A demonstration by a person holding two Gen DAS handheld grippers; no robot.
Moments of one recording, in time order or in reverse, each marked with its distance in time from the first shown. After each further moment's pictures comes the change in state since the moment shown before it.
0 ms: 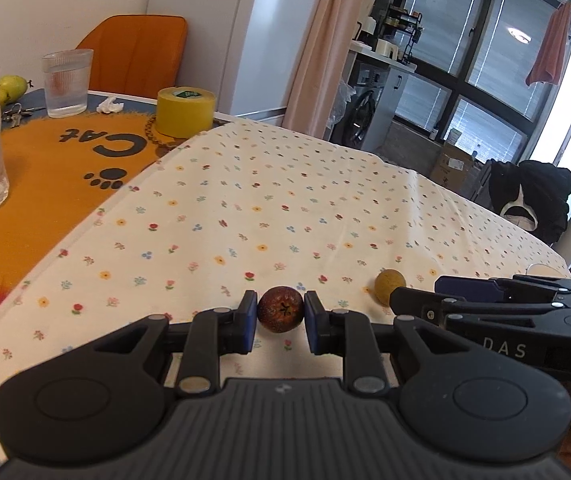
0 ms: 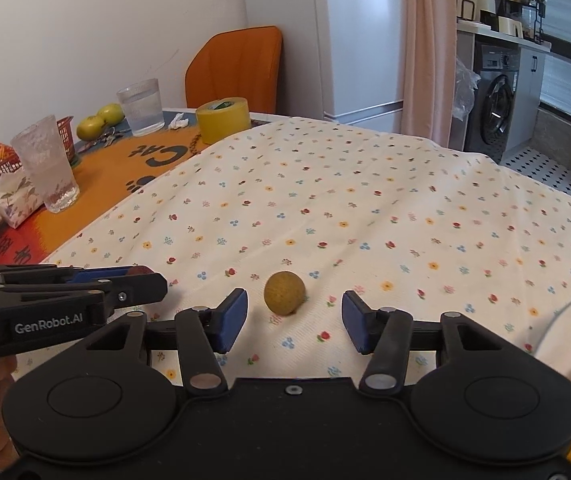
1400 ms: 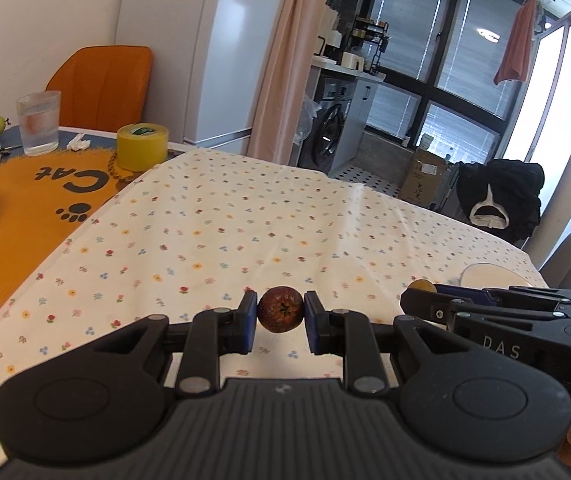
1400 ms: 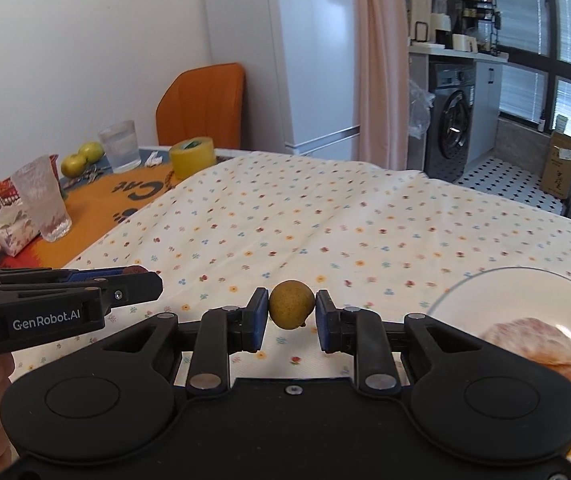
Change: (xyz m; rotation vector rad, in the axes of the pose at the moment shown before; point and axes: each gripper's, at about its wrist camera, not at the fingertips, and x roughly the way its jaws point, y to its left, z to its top) left arm -0.038 -0.052 0.001 0.073 -0.056 -0.061; right arm -0.072 -0.023 -0.016 0.073 -0.100 -0.089
